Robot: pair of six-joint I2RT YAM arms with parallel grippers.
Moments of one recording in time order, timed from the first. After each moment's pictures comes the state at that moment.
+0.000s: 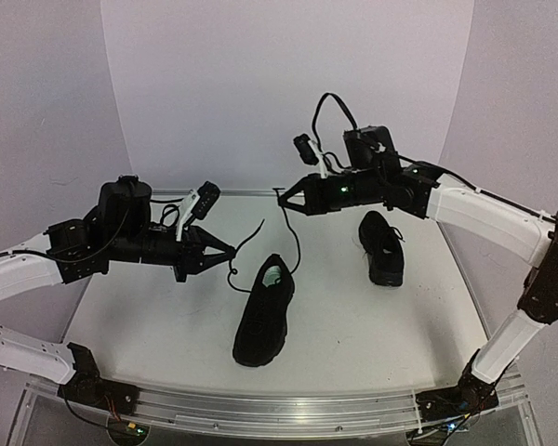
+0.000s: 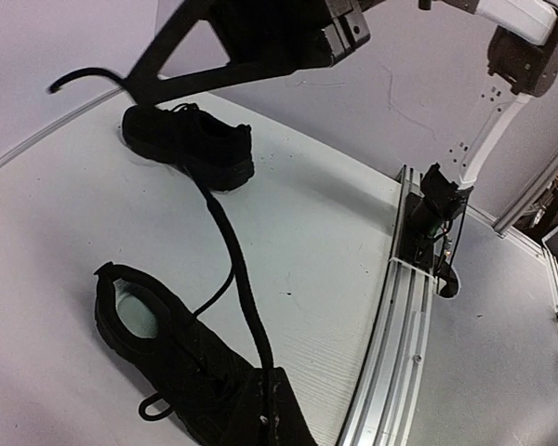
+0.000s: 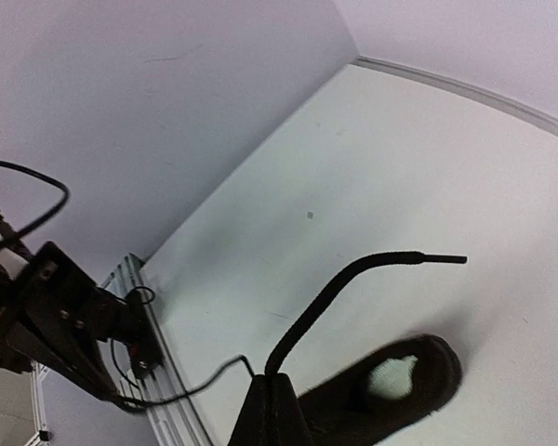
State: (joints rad) left arm -0.91 1.06 0.94 -0.25 0.37 -0.12; right arm 0.80 1.65 1.56 -0.36 -0.39 0.37
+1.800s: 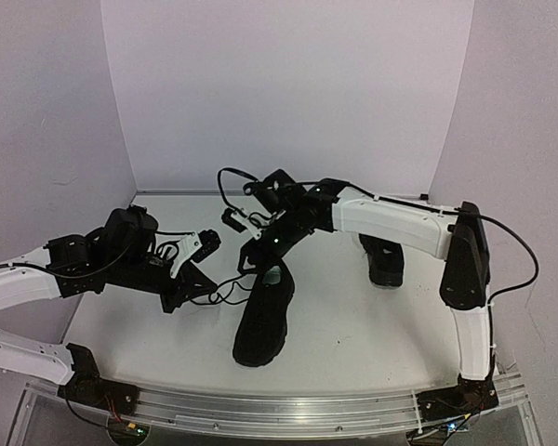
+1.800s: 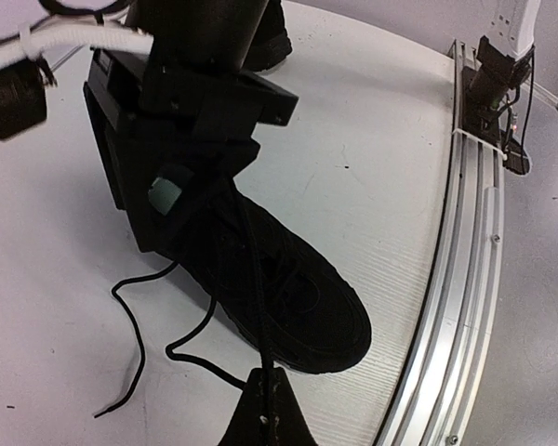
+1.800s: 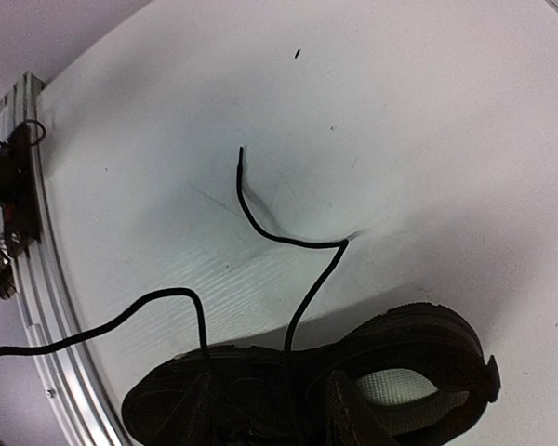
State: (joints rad) left arm -0.94 1.01 0.83 -0.46 0.23 0.11; right arm 0.96 2.13 1.96 -0.78 -0.25 -0.01
